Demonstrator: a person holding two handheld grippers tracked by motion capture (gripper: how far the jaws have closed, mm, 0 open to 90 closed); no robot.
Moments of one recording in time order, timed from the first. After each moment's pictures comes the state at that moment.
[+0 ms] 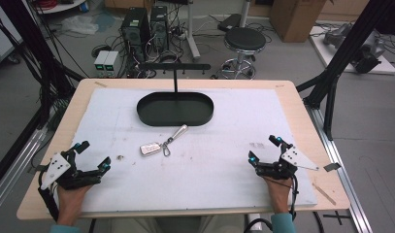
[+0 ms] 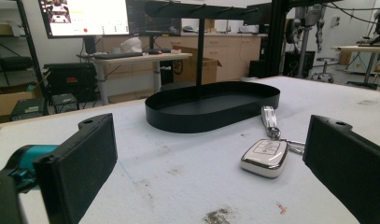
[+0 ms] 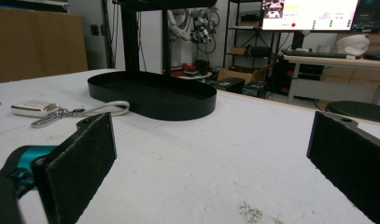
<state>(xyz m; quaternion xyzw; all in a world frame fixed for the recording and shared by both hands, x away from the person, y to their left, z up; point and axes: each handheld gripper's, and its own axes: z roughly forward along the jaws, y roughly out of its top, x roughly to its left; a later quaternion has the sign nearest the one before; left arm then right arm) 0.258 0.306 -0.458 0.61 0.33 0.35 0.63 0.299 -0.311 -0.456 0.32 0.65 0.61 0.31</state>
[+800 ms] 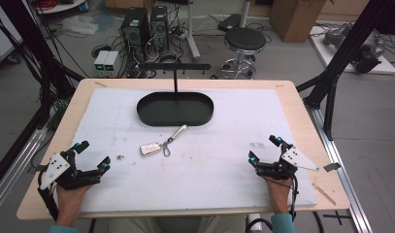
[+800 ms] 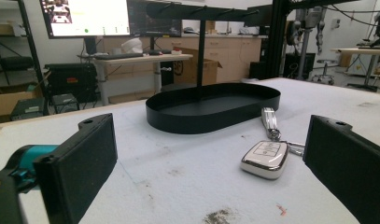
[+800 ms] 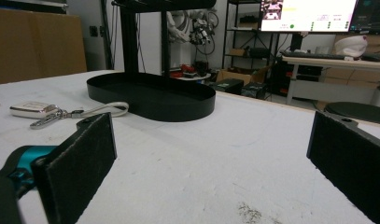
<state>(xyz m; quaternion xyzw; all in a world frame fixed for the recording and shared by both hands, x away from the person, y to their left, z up) 0.259 0.308 -0.458 0.61 0.34 0.34 0.63 0.298 -0.311 -0.456 0.32 0.65 0.61 0.32</state>
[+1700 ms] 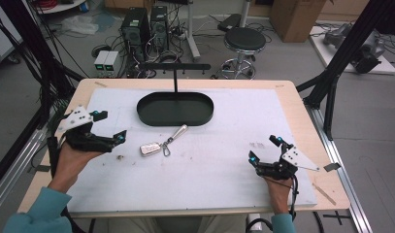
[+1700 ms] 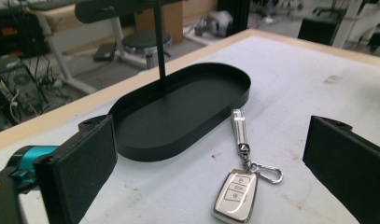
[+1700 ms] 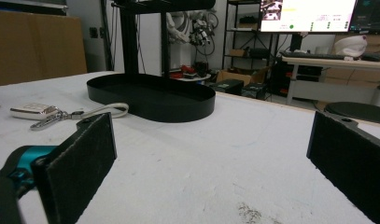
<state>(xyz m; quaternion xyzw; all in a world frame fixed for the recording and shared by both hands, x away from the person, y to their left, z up) 0.327 0.249 -0.338 0.75 0.32 0.24 0.53 0.299 -0.312 -0.457 0.32 0.64 0.62 0.32</state>
